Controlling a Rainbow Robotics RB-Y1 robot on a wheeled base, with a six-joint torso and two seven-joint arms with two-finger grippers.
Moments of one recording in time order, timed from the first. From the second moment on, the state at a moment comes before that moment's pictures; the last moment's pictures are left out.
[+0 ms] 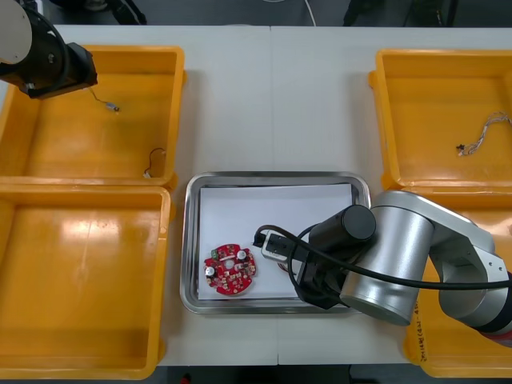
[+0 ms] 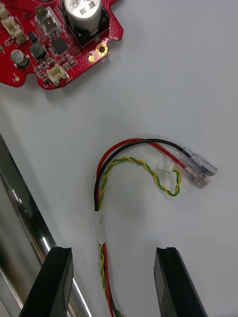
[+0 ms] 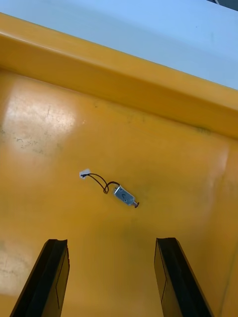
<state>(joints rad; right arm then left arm) -0.48 -0.64 0.84 -2.14 -0.52 1.53 1.66 -0.84 0.73 -0.13 -1.34 0.61 1.33 -1.07</state>
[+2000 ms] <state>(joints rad) -0.60 -0.63 0.03 -2.11 -0.84 1.92 1.59 -0.85 0.68 -0.35 -1.09 0.54 0.91 -1.07</state>
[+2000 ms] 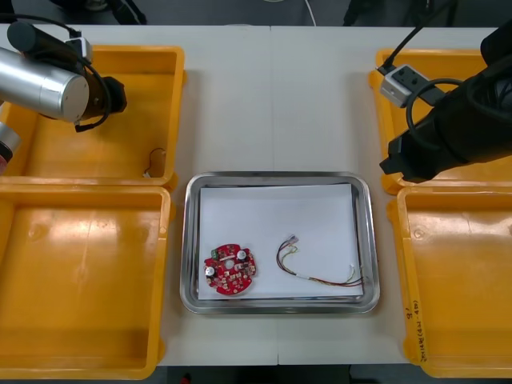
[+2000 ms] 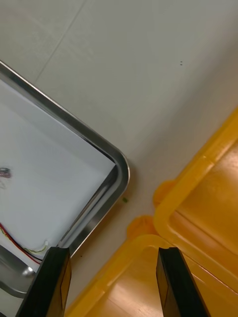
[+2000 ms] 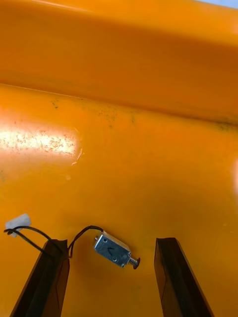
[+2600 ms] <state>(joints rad) -0.70 -0.67 -0.07 -1.88 -0.79 1.92 1.59 -0.85 0.66 -0.35 -1.04 0.53 0.84 -1.07</state>
